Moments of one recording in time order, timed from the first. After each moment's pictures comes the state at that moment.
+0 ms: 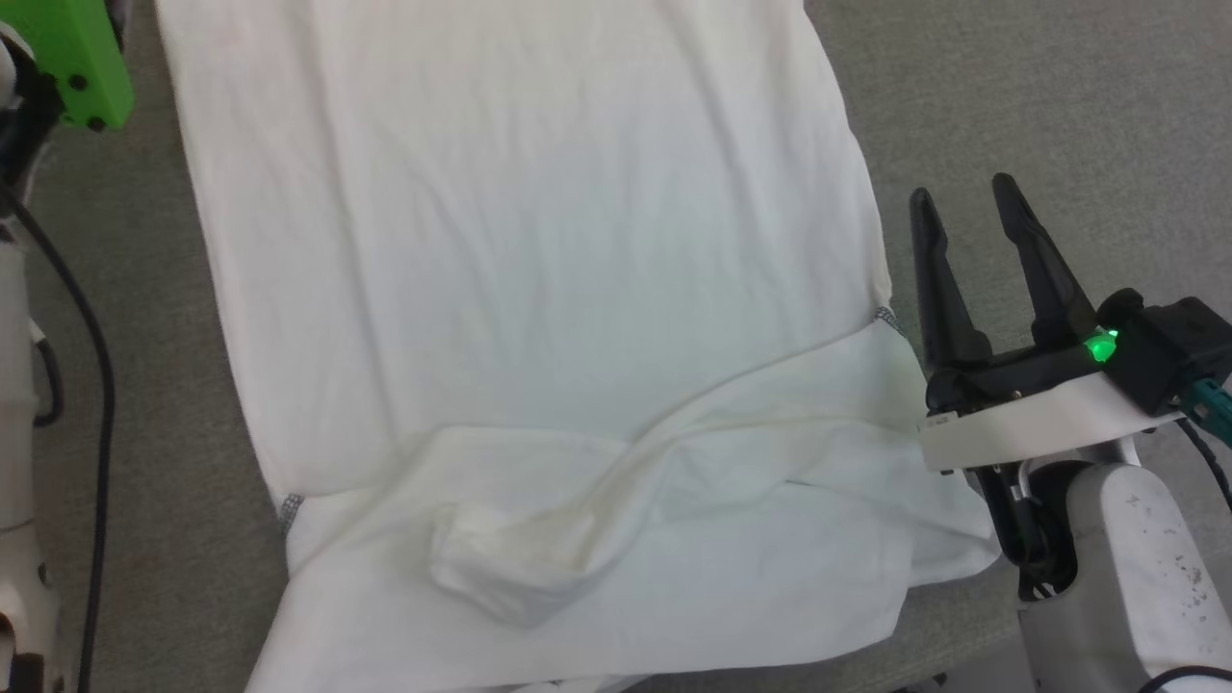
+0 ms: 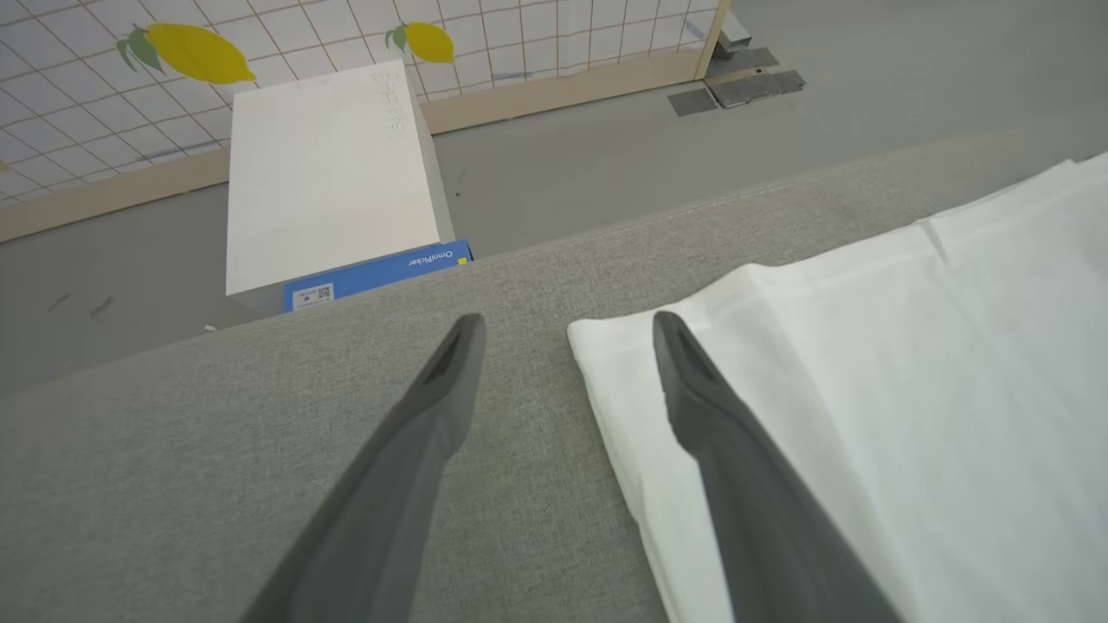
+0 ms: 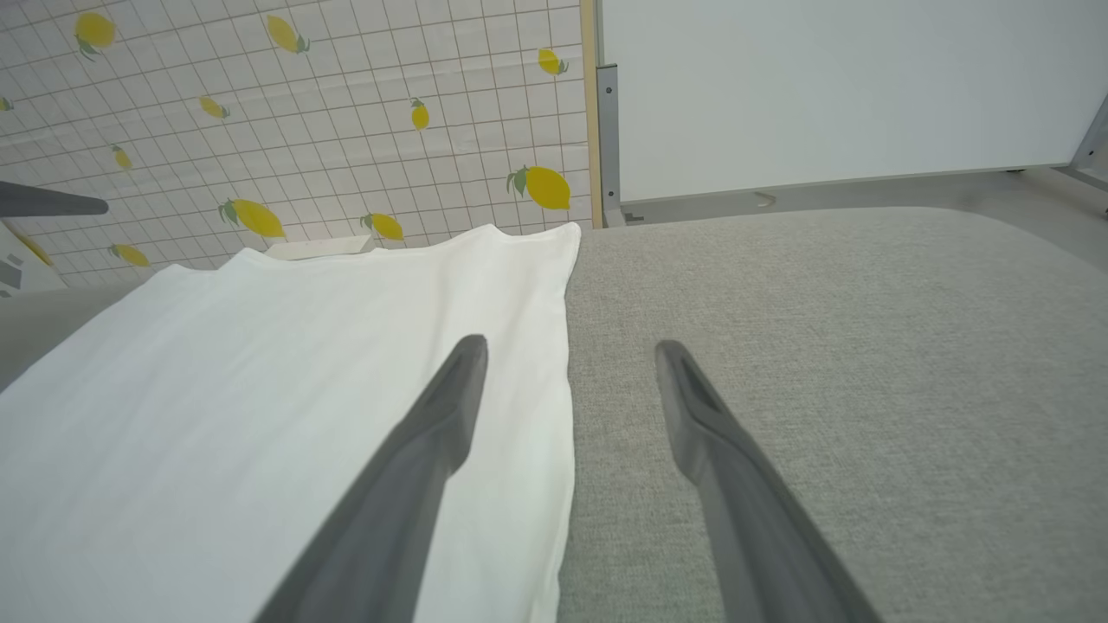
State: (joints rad) left arm -0.97 0.46 -0.08 0.32 -0.35 -0.11 0.62; right arm -0.31 -0.08 0.07 0.01 0.26 0.13 -0.16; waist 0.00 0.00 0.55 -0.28
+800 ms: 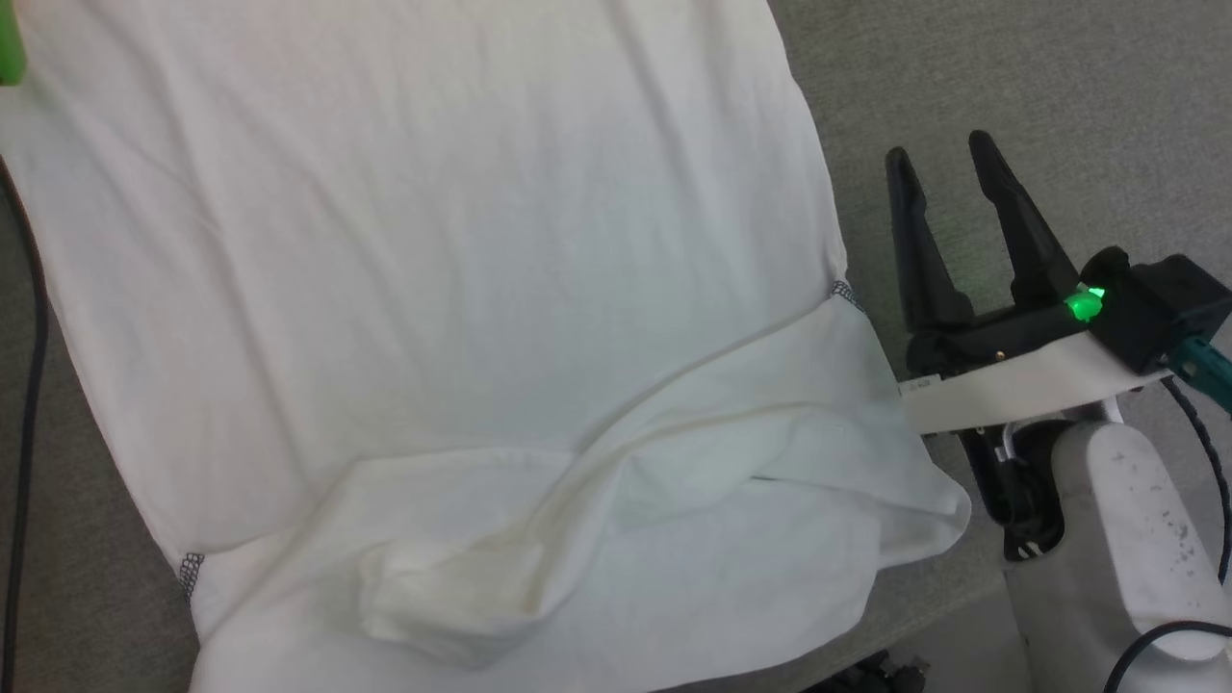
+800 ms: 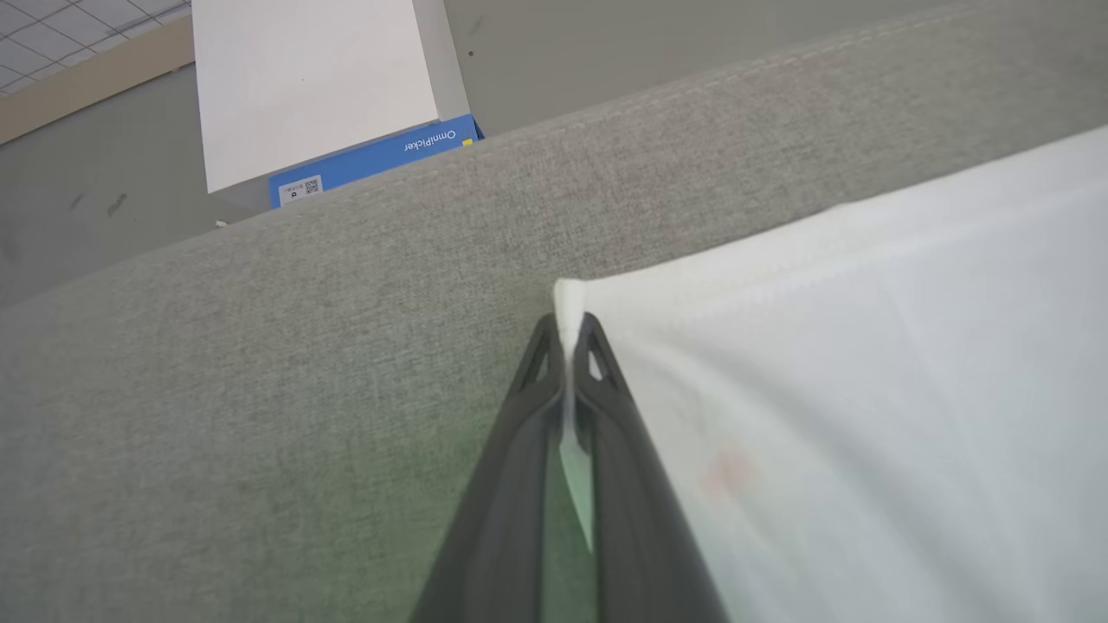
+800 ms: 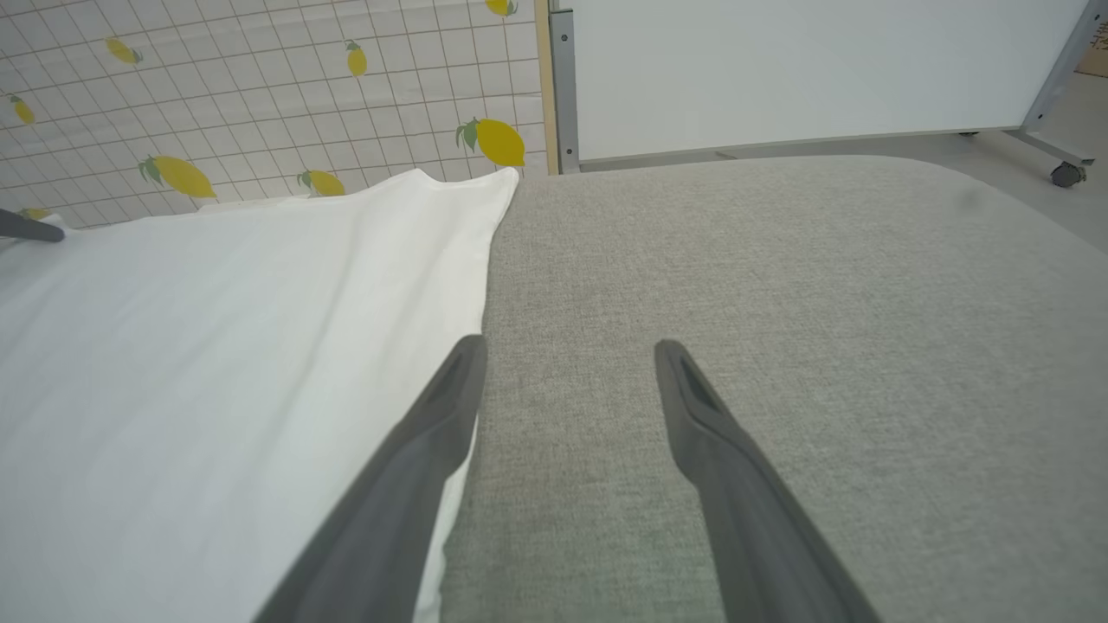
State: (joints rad) left arm -1.04 0.56 -0.12 0.22 -0.24 0.06 0.98; right arm -0.39 -0.07 0.11 0.05 0.28 0.13 -0.17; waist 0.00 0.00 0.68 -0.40
